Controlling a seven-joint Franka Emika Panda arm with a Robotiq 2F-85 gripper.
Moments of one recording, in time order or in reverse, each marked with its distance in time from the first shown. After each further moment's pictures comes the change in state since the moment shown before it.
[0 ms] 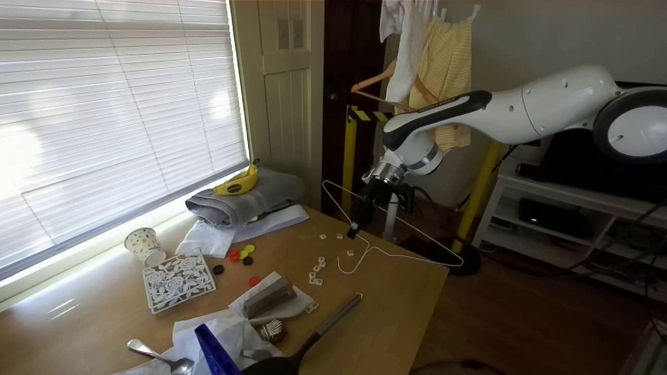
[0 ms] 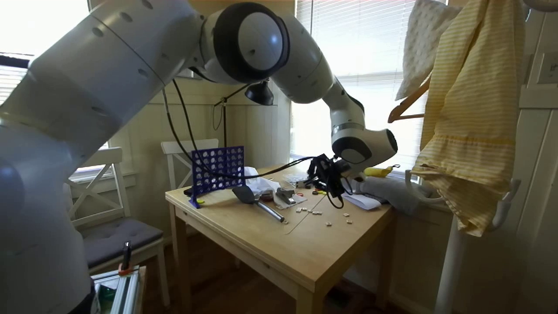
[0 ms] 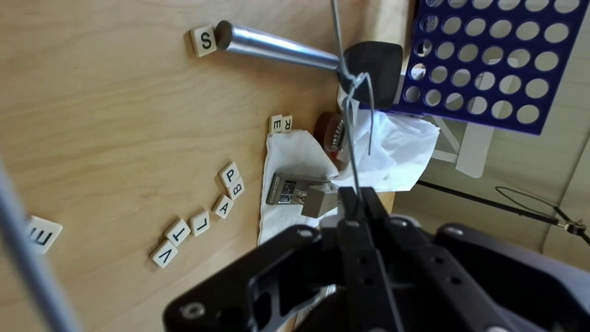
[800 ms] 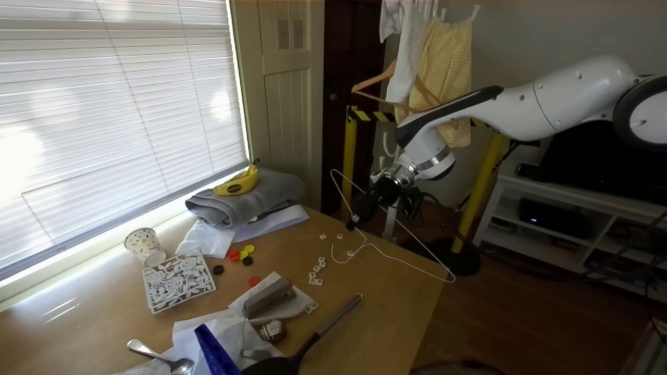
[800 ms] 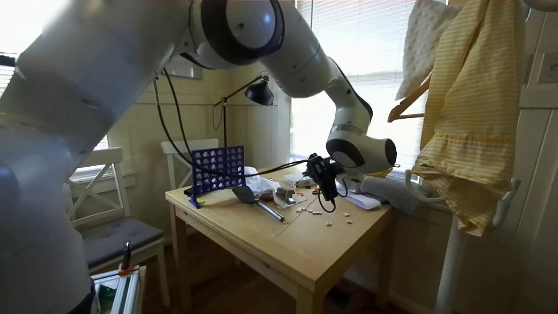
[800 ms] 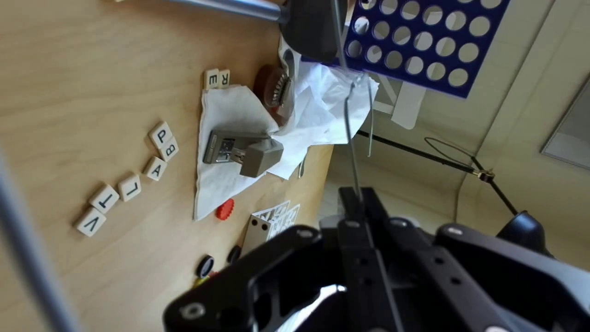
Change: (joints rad) arm -0.021 -0.081 -0.006 -0.153 0.261 0.012 -0.223
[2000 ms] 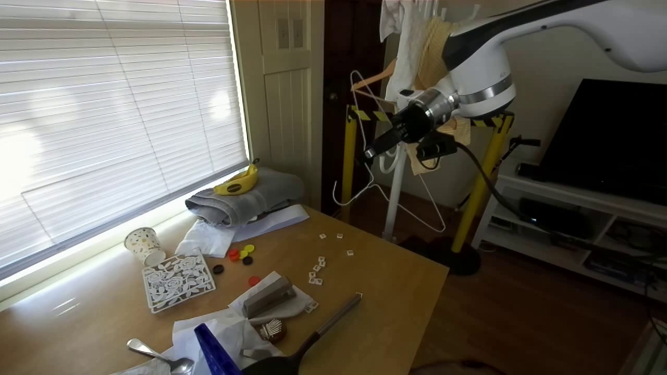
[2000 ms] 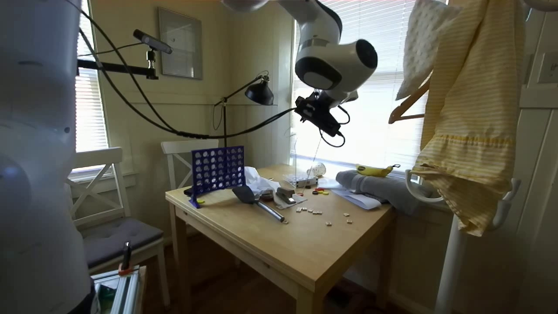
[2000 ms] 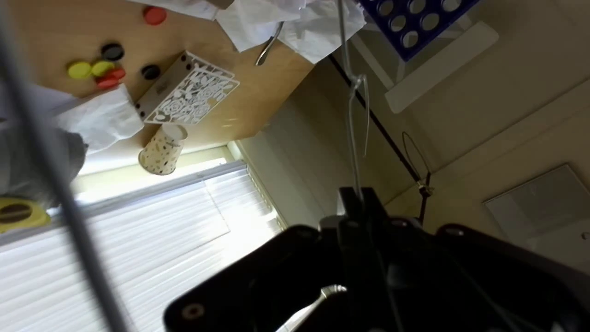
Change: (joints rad) arm 0.060 -0.500 -0.003 -0.264 0.050 0.188 -0.337
